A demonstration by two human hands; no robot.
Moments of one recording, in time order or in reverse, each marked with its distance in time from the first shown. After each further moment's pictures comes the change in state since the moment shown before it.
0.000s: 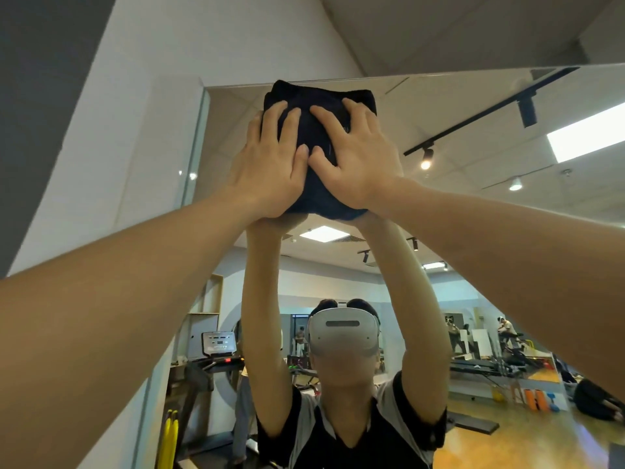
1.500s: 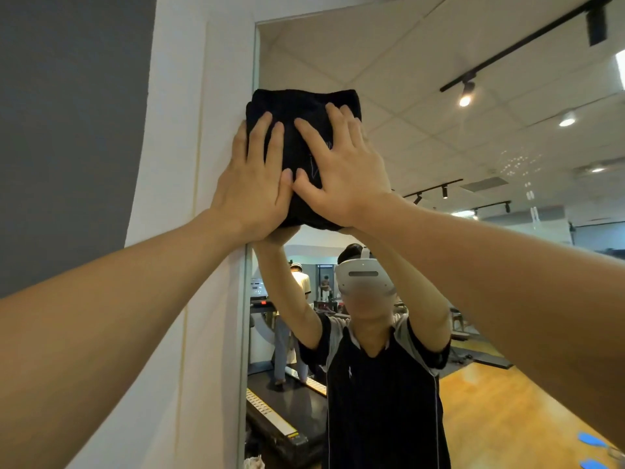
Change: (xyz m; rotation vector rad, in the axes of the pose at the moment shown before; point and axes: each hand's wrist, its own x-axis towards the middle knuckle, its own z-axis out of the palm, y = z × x) left_hand -0.136 -0.061 -0.044 0.146 -0.163 -0.063; right_hand -0.088 -0.115 0.035 -0.003 -0.137 -0.080
